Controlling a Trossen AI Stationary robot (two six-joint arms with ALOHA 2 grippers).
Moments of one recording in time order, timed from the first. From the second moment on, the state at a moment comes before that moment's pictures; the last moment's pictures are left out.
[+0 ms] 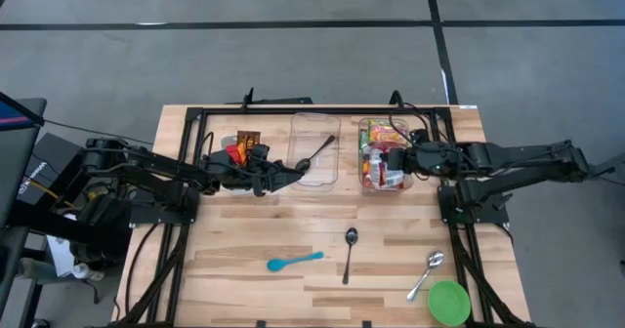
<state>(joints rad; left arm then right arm) 0.00 1.32 0.52 1.05 0.02 -0.95 0.05 0.87 0.82 -0.56 0.49 1.28</state>
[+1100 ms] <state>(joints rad) 0.00 1.32 0.52 1.05 0.02 -0.95 -0.01 0.87 0.82 -0.62 0.36 1.29</state>
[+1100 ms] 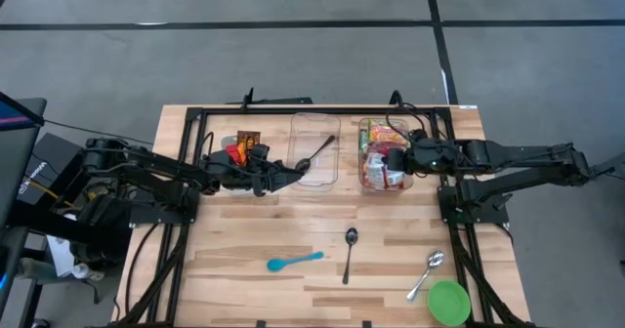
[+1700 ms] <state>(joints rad) 0.00 1.32 0.52 1.05 0.02 -0.95 -0.07 0.87 0.82 -0.78 0.34 1.30</state>
